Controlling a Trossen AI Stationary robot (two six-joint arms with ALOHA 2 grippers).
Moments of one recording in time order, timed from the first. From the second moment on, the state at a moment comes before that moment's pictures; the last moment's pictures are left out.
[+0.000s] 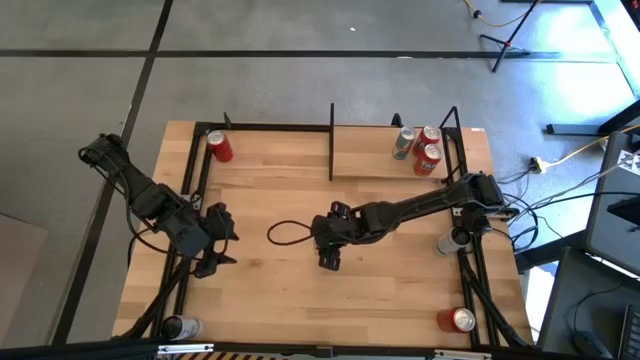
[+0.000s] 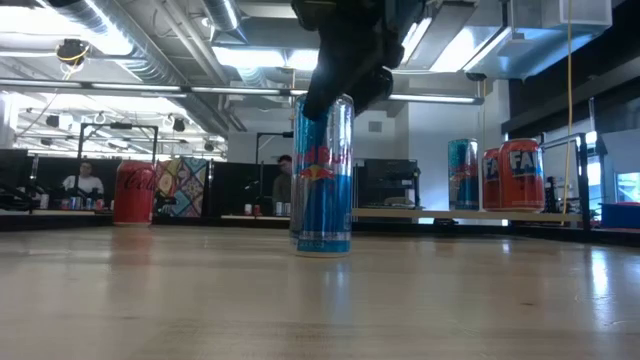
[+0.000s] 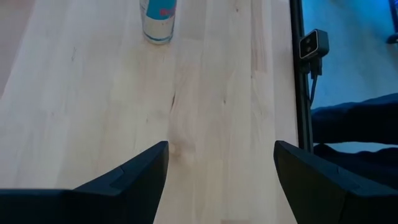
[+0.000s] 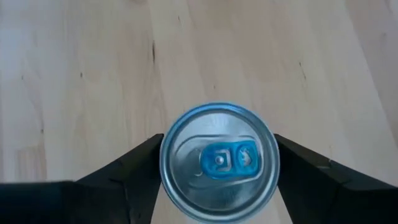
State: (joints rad) left arm -0.66 1.03 1.08 -0.99 -0.25 -0.75; right arm 0.24 1.92 1.56 -0.67 0.16 0.39
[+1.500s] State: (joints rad) left arm -0.53 1.03 1.08 -0.76 -0.45 -0.73; right arm -0.42 1.22 1.54 -1.17 -0.06 -0.30
